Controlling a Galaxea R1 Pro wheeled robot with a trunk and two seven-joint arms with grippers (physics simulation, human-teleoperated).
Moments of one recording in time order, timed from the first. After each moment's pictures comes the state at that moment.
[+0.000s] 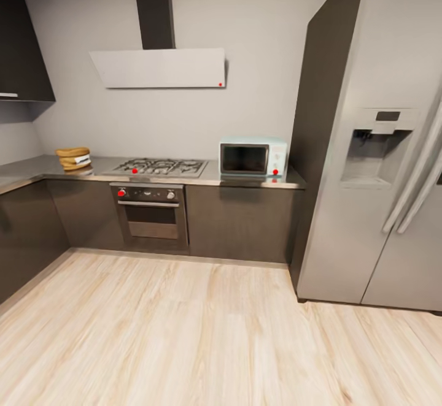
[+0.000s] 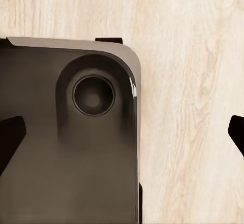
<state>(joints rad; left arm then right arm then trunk) 0.09 -0.03 0.00 -0.09 0.01 -0.01 0.01 0.04 -0.04 -0.01 -0.06 0.00 -0.22 -0.01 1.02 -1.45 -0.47</state>
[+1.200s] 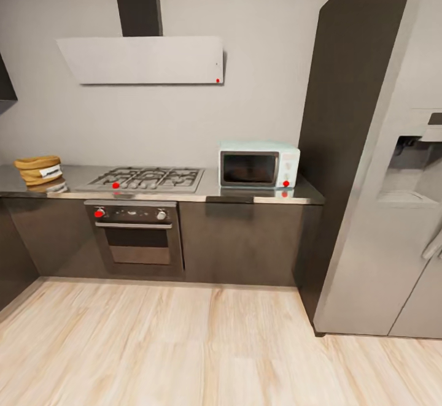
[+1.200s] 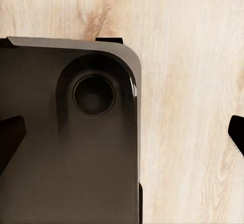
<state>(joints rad) 0.09 -0.04 0.00 -0.09 0.01 -0.01 0.01 0.04 -0.04 -0.01 -0.06 0.00 -0.22 -0.01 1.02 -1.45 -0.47</state>
